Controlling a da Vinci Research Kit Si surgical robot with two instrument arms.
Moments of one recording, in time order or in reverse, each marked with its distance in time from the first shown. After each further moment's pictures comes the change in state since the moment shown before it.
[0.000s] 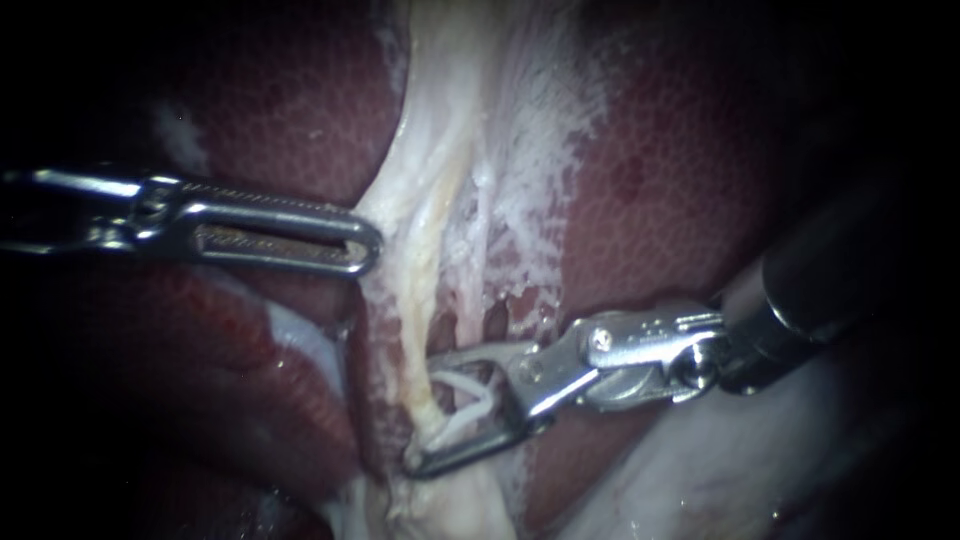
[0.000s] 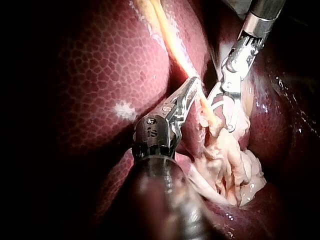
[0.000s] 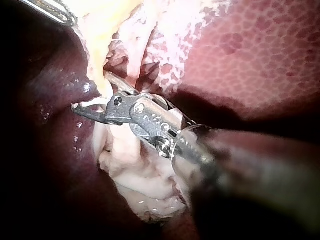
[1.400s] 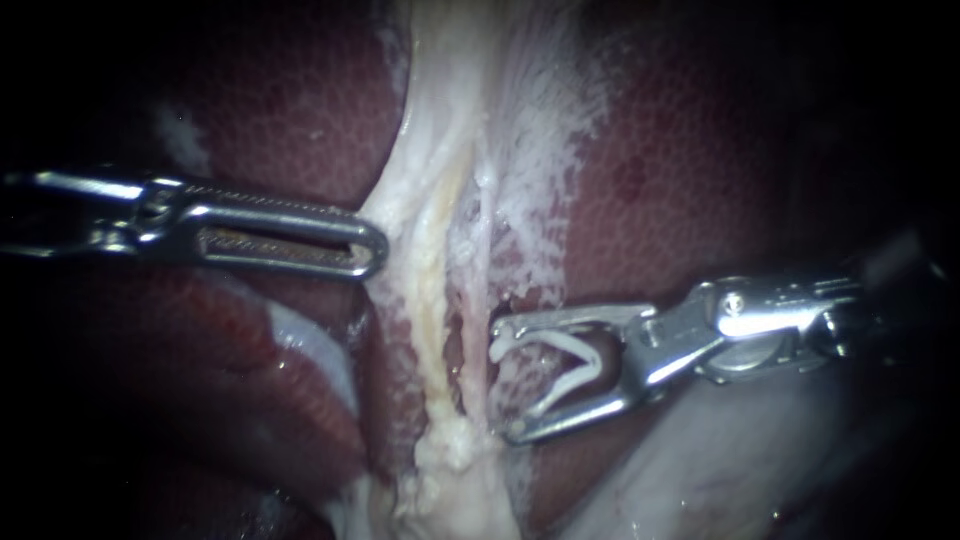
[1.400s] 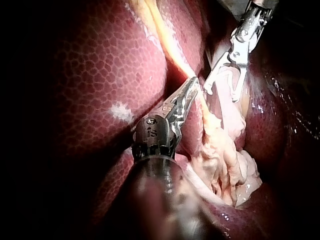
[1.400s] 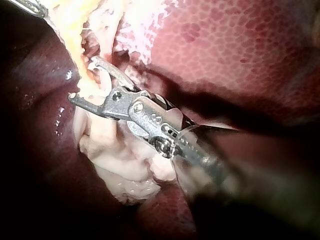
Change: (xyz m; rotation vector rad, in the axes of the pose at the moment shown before) right arm 0.000 -0.002 -0.009 -0.113 0.028 -0.024; left arm 0.000 -0.001 0.000 -0.001 -0.001 -0.003
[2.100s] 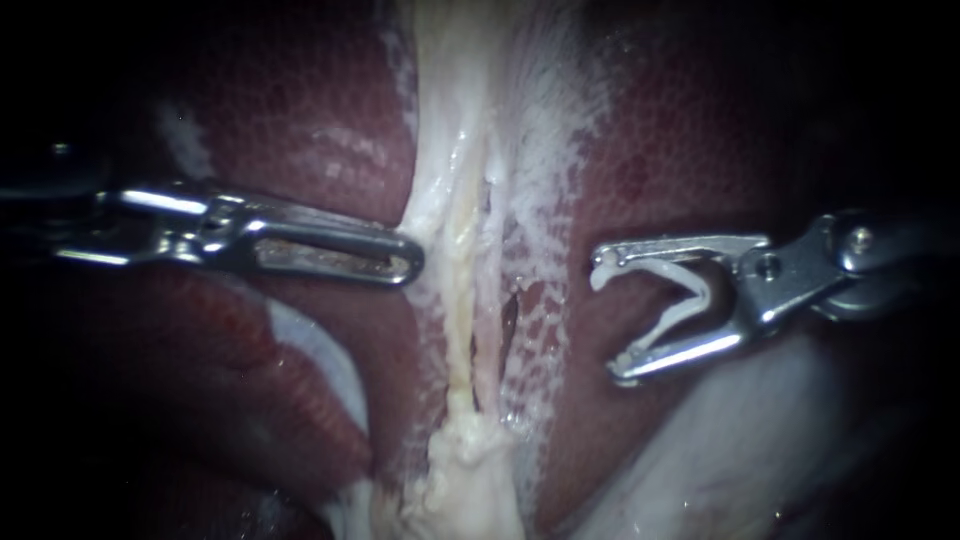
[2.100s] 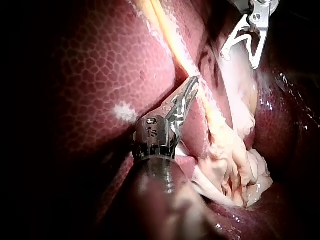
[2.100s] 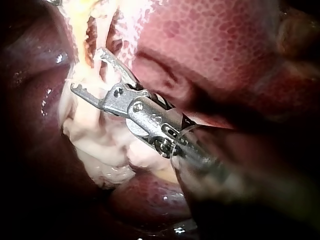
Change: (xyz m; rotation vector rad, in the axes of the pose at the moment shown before) right arm 0.002 -0.001 -0.008 -0.043 0.010 -0.059; left arm 0.002 0.003 0.002 0.002 0.022 0.013
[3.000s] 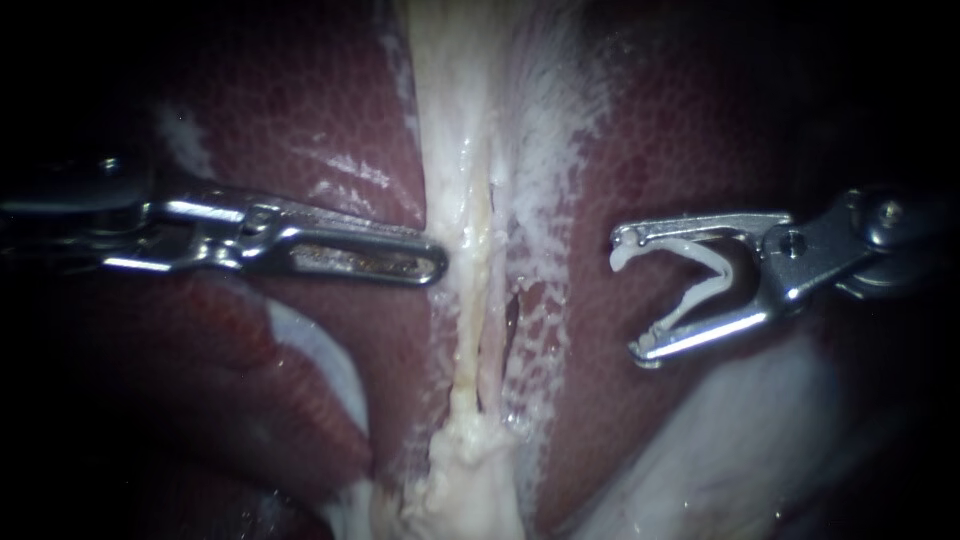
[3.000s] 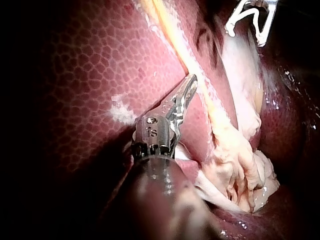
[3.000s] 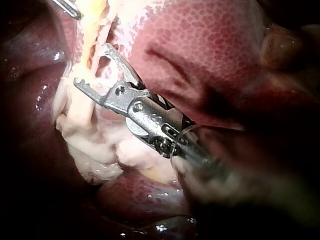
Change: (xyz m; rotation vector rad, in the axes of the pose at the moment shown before) right arm 0.003 0.001 -0.005 -0.037 0.002 -0.082; left arm 0.003 0.003 0.006 -0.004 0.009 0.022
